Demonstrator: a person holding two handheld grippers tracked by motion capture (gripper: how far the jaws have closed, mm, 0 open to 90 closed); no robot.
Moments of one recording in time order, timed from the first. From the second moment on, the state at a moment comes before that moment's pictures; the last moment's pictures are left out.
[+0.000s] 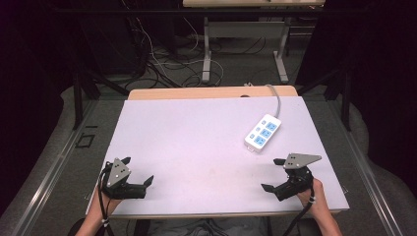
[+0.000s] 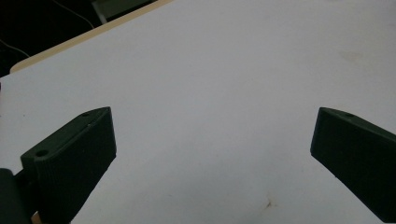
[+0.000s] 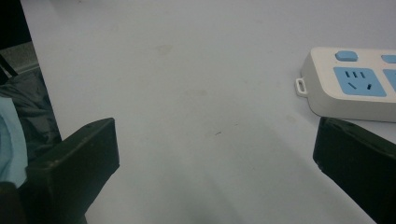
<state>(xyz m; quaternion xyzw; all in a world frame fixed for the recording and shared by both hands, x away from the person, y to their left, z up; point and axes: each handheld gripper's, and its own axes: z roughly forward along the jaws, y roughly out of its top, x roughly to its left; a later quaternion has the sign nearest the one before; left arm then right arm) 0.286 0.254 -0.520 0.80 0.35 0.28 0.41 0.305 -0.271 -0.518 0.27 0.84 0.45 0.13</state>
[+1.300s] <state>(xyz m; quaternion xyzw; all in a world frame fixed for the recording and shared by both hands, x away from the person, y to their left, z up) 0.288 0.249 -0.521 0.81 0.34 0.28 0.40 0.316 -0.255 -0.518 0.26 0.86 0.42 0.15</state>
